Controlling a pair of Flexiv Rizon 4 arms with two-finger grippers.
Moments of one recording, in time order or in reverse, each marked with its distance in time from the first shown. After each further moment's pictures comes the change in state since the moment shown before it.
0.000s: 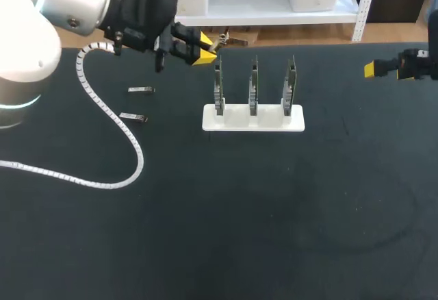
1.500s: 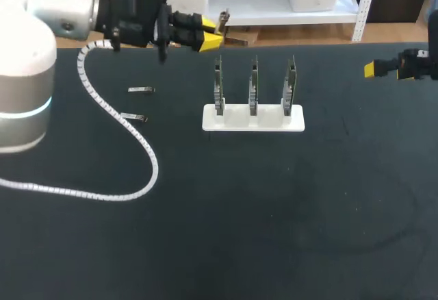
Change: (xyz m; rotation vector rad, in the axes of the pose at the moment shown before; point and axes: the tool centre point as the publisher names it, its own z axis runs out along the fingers) left arm -0.033 -0.001 -0.009 -0.045 -0.238 -0.161; right arm 0.000 0.000 0.000 0.000 0.000 0.000
